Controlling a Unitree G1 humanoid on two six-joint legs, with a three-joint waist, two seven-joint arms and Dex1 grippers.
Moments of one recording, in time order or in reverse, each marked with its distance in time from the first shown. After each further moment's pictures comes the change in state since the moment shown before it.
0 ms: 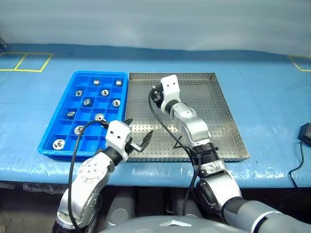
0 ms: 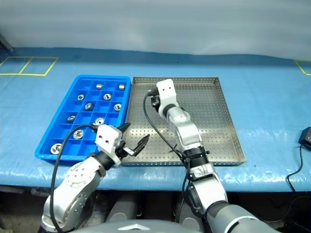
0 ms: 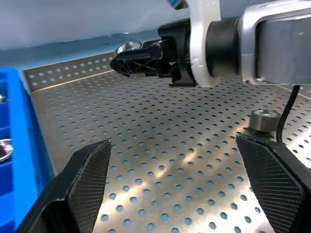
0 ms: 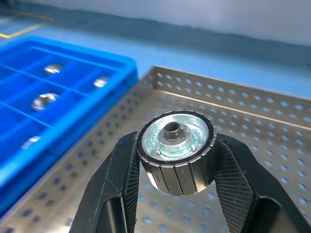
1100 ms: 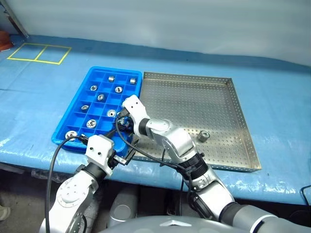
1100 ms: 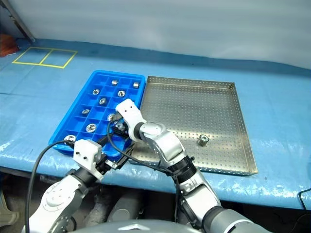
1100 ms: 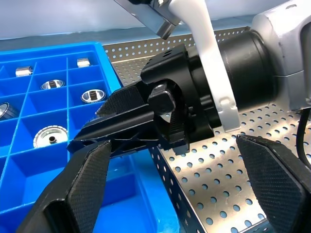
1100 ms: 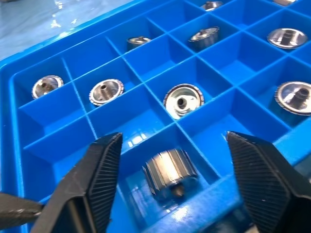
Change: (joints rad) left arm 0.187 0.053 0.080 -0.100 -0.029 -0.071 -0.093; right arm 0.092 0.023 0.219 -0.164 0.069 0.299 0.140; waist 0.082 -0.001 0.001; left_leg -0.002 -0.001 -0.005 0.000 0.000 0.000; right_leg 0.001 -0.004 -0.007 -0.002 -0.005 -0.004
